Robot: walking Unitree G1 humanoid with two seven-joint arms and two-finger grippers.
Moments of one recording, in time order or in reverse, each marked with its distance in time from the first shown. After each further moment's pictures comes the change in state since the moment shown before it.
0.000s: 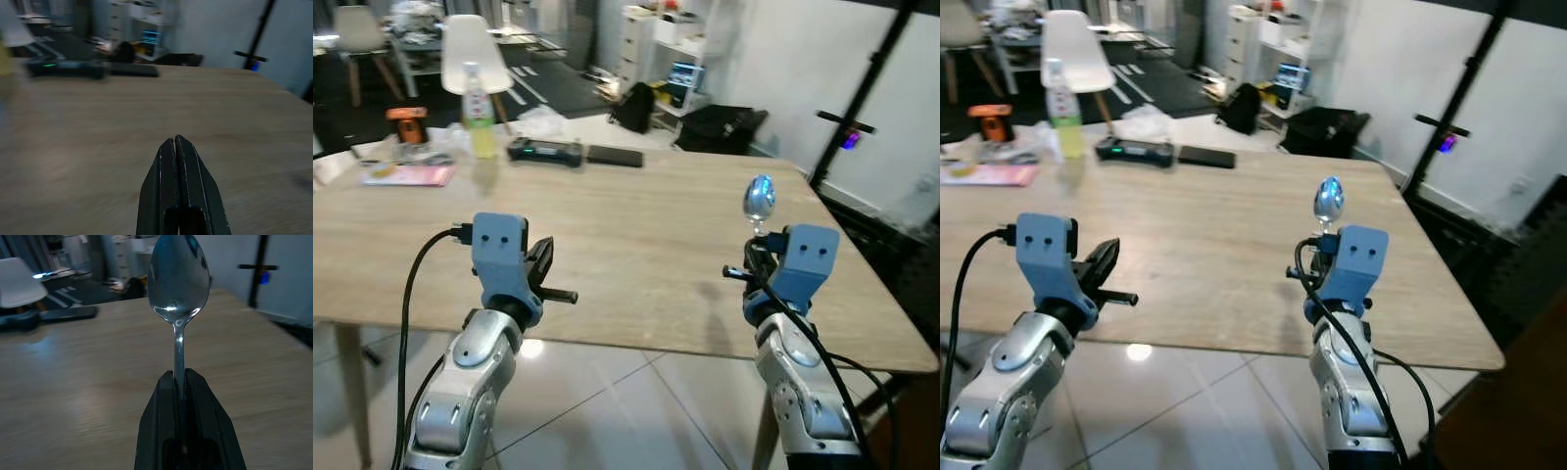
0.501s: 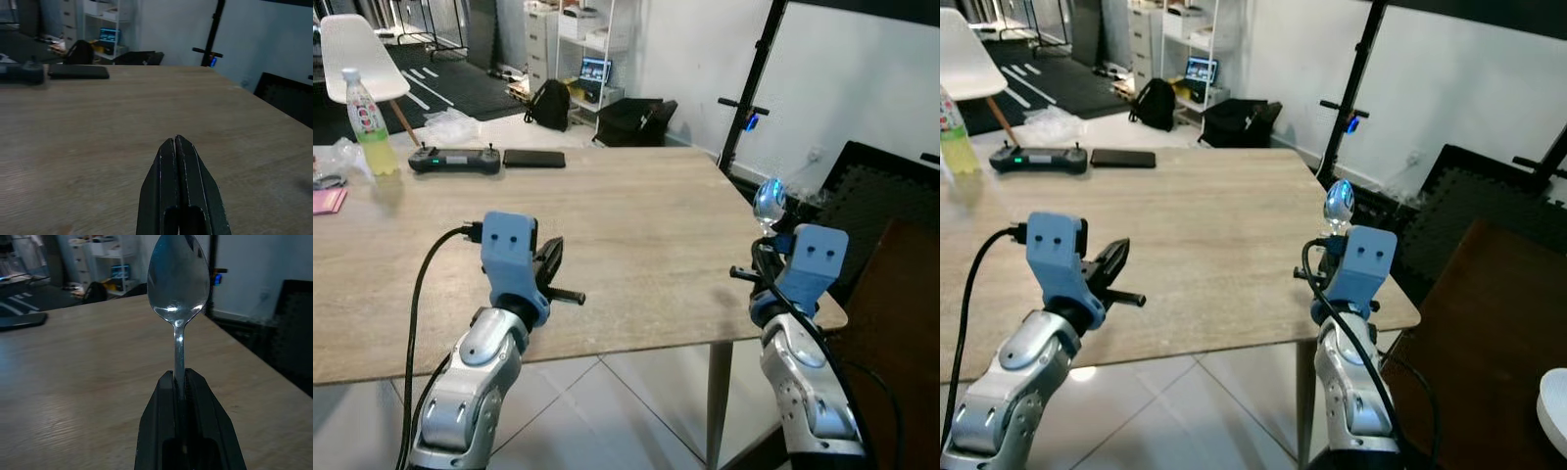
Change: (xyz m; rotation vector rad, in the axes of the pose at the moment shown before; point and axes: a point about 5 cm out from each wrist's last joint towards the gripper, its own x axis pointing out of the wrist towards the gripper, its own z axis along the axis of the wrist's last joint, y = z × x) left arm 0.001 -0.001 0.000 -0.008 0.001 0.002; right arm 0.000 -0.002 -0.002 -0.007 0.009 -0.006
